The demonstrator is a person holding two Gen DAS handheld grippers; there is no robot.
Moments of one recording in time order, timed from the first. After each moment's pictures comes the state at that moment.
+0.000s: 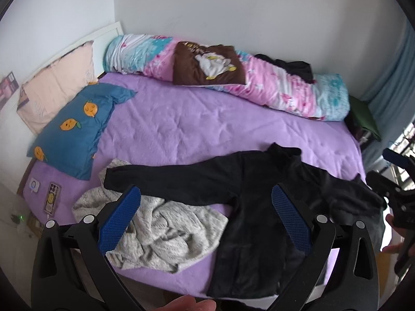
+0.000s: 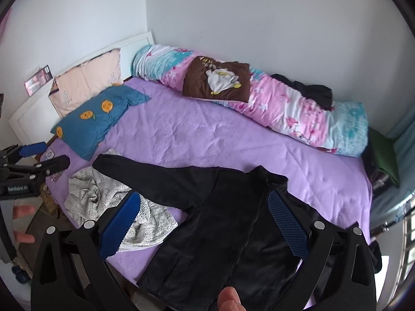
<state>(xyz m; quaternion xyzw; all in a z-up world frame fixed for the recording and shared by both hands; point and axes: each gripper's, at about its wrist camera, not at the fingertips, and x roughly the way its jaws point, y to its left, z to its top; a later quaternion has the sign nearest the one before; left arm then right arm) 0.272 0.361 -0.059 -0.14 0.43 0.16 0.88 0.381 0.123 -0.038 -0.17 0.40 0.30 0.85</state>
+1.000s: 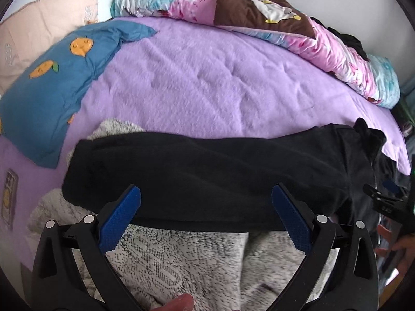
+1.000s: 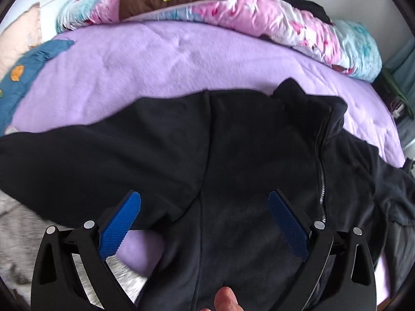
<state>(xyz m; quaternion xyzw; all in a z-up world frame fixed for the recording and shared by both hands) 0.339 0.564 -0.409 -0.16 0.47 0.18 0.85 0.494 0.234 -0.453 -0.14 0.50 0.15 0.84</state>
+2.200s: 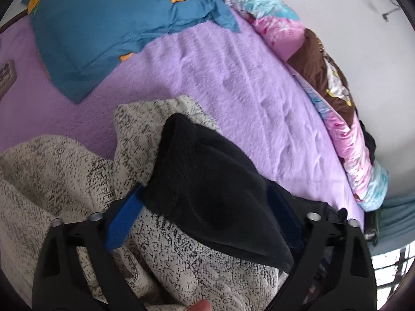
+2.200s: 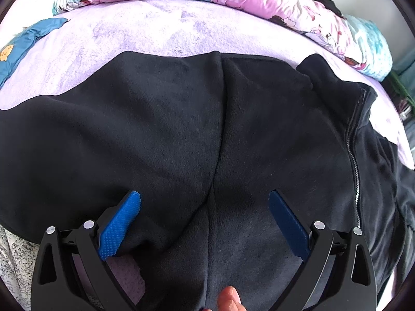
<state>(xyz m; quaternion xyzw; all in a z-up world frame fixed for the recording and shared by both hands) 0.276 0.691 -0.442 -0.43 0.39 0.25 0.78 0.506 0.252 -0.522 -0.15 0.51 0.14 0.84</state>
